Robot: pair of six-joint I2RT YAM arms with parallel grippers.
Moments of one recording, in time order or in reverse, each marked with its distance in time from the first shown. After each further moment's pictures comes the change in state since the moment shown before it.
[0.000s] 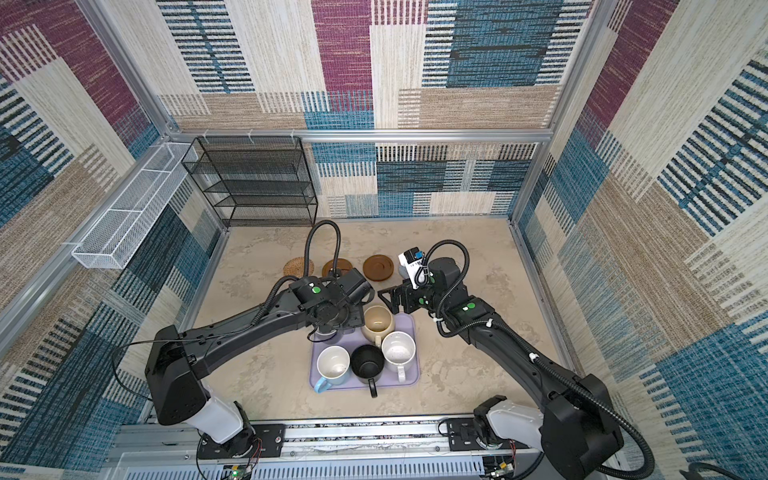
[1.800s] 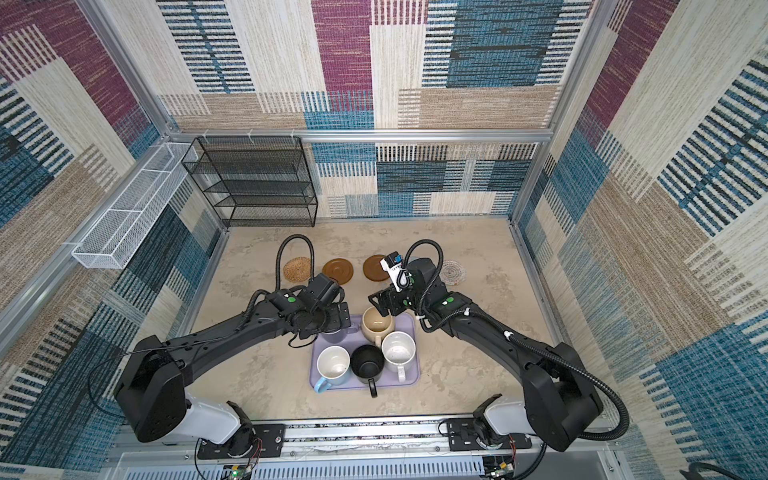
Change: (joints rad) left arm 0.177 -0.133 -0.346 0.288 0.151 0.102; right arm 0.096 0.175 0.062 0.015 0.084 -0.071
